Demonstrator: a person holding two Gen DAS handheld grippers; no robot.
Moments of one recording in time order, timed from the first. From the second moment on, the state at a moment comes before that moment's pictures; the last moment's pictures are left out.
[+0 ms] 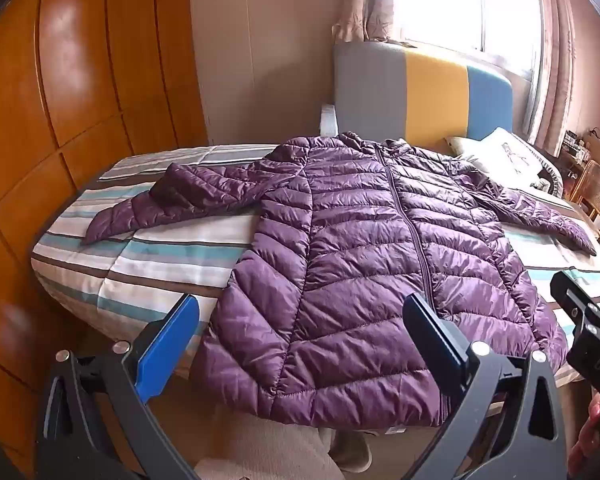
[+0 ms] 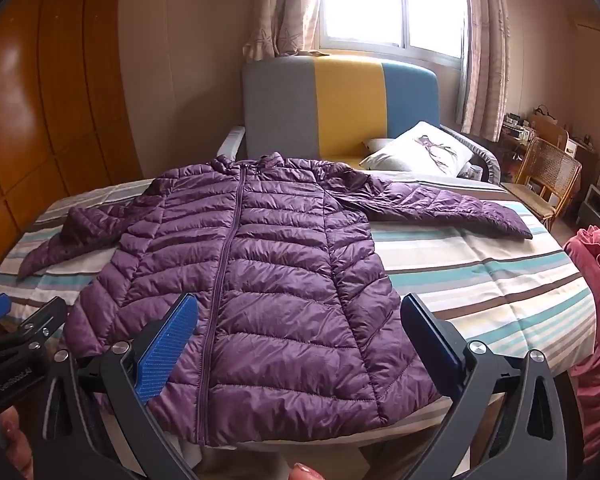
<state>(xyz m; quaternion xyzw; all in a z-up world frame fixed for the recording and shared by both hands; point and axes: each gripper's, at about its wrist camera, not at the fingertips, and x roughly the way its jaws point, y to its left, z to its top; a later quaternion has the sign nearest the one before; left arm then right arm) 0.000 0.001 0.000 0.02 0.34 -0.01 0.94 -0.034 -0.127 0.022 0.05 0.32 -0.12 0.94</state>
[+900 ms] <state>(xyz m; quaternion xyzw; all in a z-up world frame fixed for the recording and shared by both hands) -0.001 -0.003 -0.006 0.02 0.35 -0.01 0.94 -0.032 -0.127 0.018 0.05 0.33 -0.11 0.94</state>
